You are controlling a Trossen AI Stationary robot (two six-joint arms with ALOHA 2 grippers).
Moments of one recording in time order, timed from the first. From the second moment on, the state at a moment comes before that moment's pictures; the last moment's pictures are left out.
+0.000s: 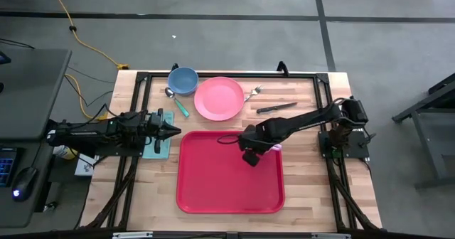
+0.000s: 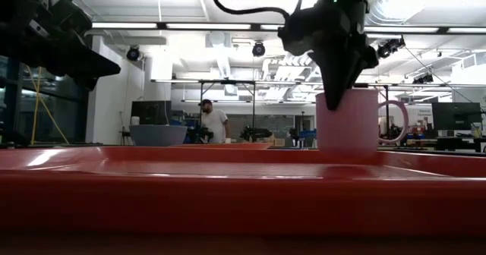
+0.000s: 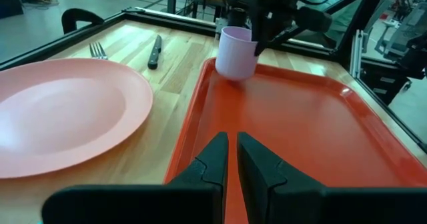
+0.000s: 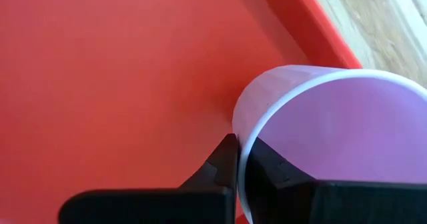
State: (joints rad) left arm 0.06 0.10 0.08 -0.19 -0.01 -0.16; right arm 0.15 1.79 1.36 -1.01 0.09 0.86
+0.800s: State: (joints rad) left arm 0.06 0.10 0.08 -0.19 0.04 -0.14; right arm 0.12 1.79 1.36 -1.07 0.10 0.89
